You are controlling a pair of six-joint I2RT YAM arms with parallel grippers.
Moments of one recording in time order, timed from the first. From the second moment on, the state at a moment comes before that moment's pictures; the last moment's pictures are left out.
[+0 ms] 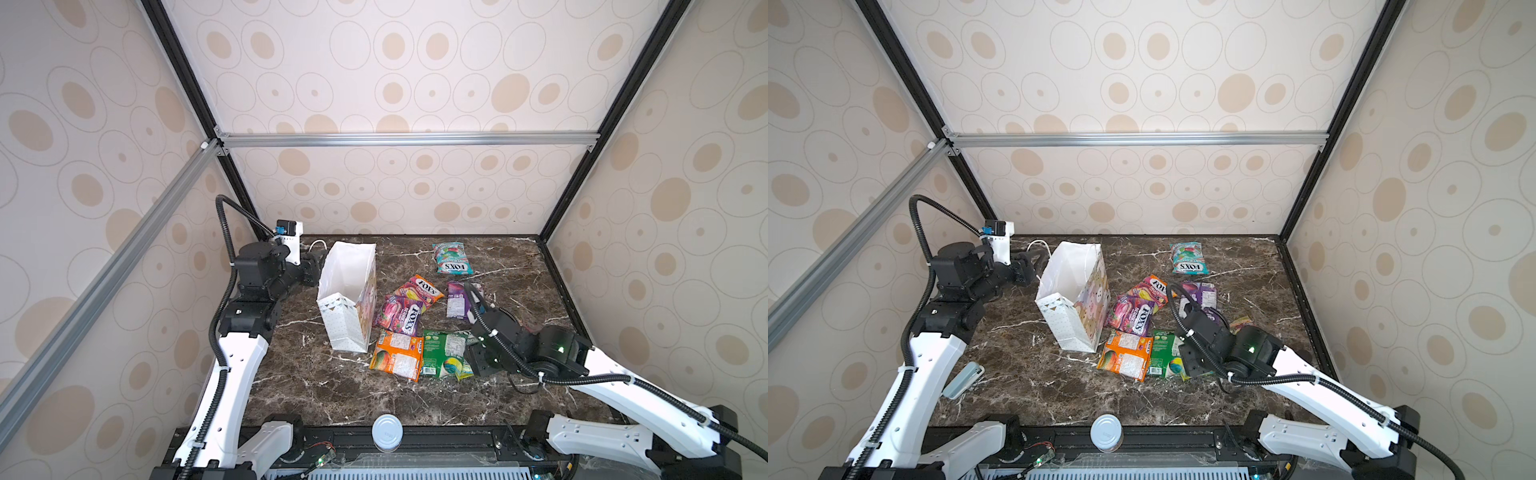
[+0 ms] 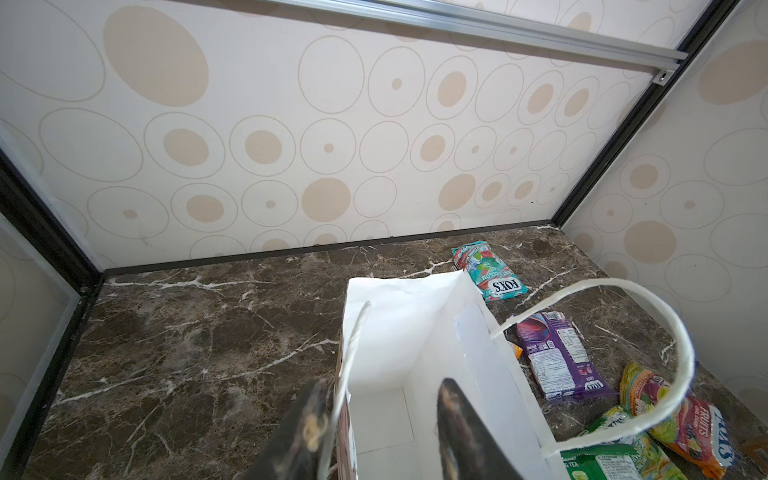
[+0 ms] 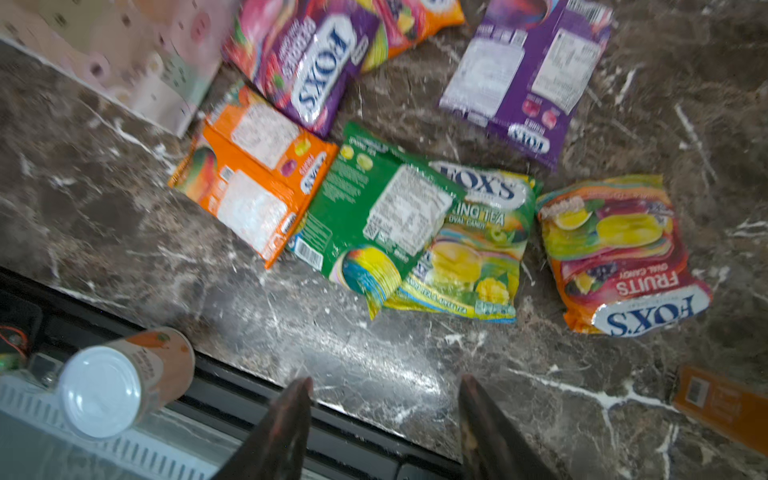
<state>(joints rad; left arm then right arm) -0.03 1.05 1.14 -0.38 0.33 -0.07 1.00 1.00 1.04 -1.21 0.26 0.63</state>
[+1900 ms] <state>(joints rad) -0.03 1.06 1.13 -0.36 0.41 -0.10 1.20 1.35 0.74 -0.87 0.48 0.78</state>
